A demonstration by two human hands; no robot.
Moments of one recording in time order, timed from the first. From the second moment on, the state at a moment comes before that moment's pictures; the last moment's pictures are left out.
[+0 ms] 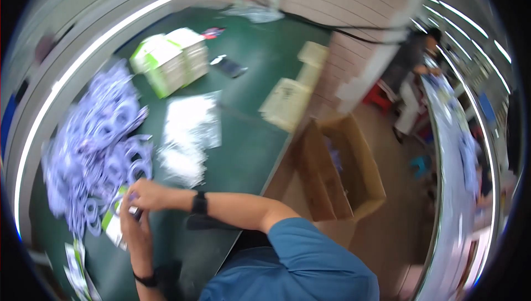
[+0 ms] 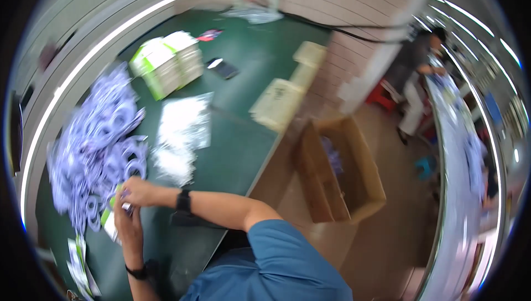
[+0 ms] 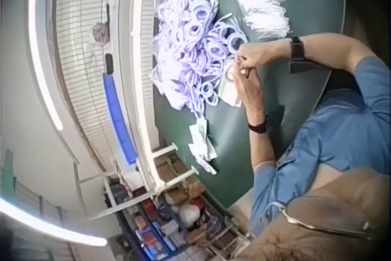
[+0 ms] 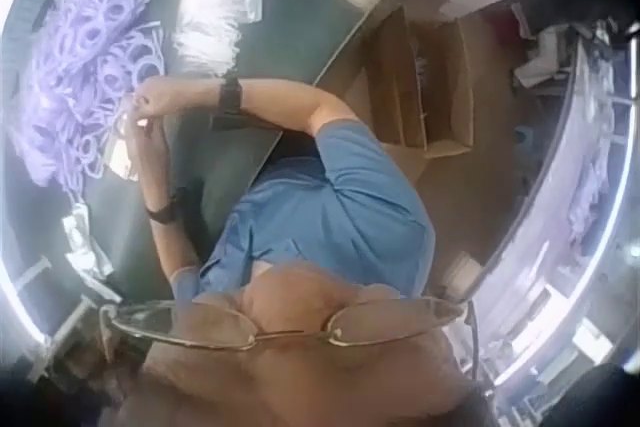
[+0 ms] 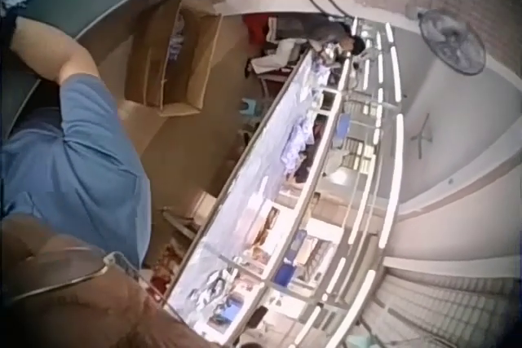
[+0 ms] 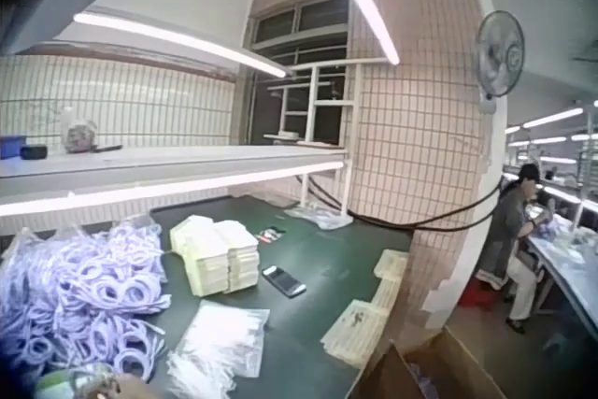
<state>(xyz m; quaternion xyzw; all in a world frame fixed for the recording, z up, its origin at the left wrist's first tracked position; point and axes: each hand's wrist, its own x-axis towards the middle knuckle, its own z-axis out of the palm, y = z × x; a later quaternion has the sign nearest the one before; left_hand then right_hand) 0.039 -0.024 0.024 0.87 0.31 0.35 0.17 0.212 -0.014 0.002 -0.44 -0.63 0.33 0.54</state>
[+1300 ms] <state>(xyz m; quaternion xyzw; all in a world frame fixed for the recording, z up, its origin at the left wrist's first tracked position) -0.027 -0.008 0.026 0.92 0.11 0.34 0.17 0.207 -0.036 0.021 -0.32 -0.31 0.77 0.45</state>
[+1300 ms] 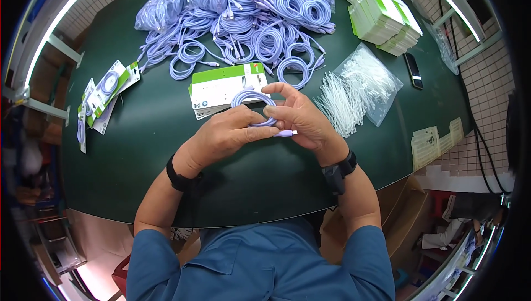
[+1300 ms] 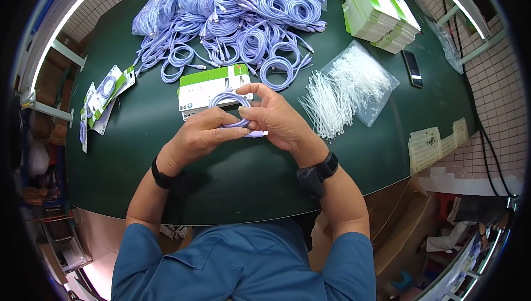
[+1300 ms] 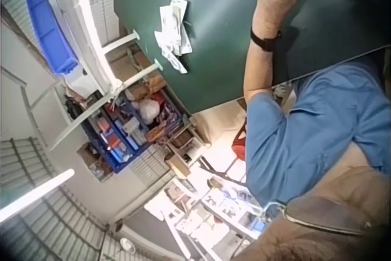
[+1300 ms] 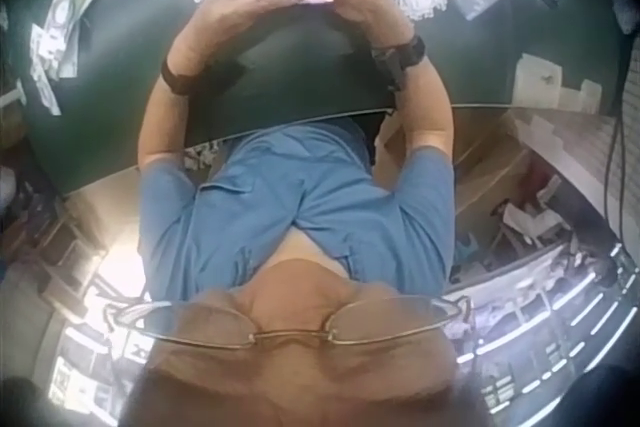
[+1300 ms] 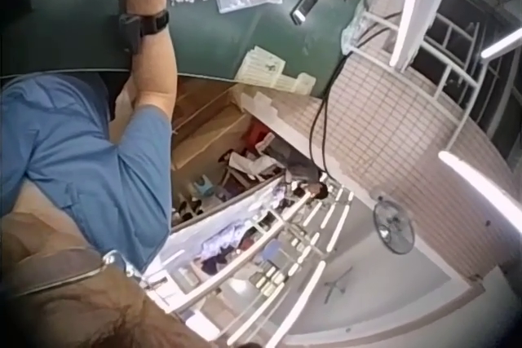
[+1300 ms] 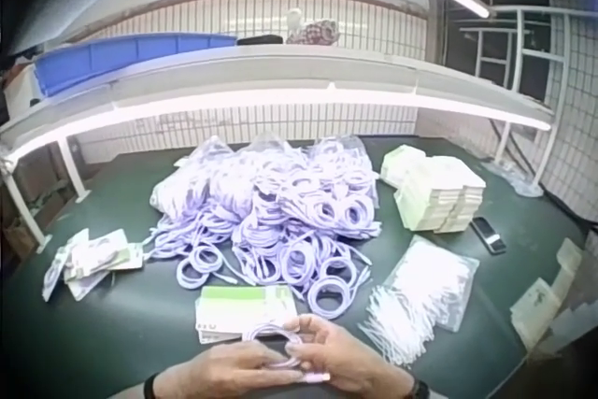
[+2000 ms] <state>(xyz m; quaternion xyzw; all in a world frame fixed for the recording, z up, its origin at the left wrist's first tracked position) -0.024 -0.002 0.029 0.88 0.16 0.41 0.19 0.215 -0.049 0.049 -0.46 -0.72 0.37 0.35</state>
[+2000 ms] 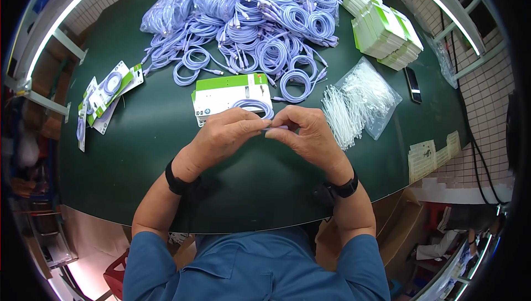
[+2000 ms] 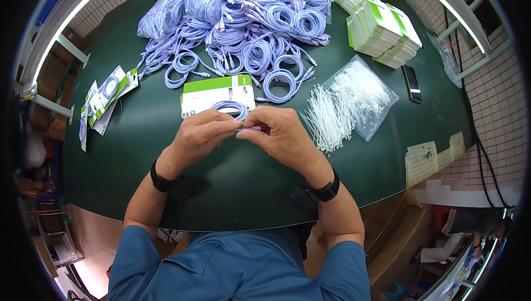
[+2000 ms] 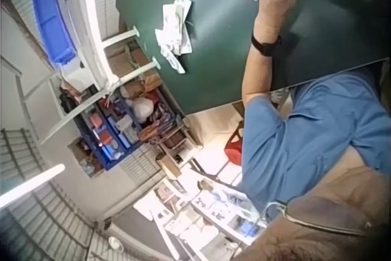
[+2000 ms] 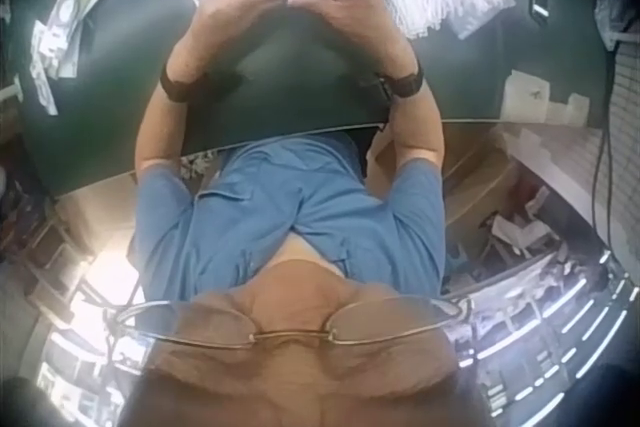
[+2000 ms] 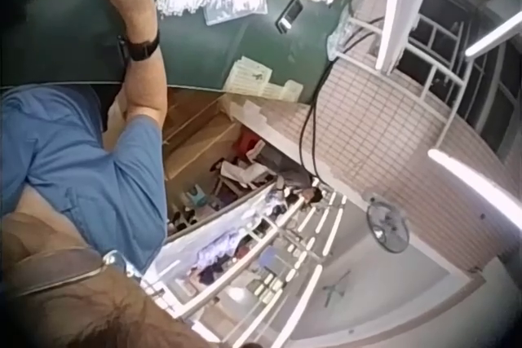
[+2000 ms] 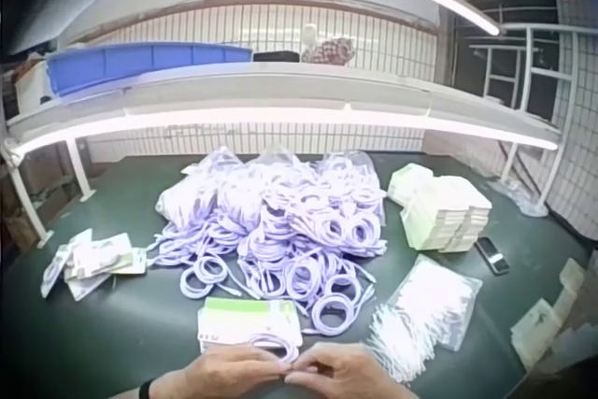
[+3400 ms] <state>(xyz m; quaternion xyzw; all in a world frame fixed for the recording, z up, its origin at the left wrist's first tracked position) -0.045 0.002 0.026 0.92 0.11 0.32 0.21 0.202 -0.054 0.055 -0.38 -0.86 0.18 0.28</state>
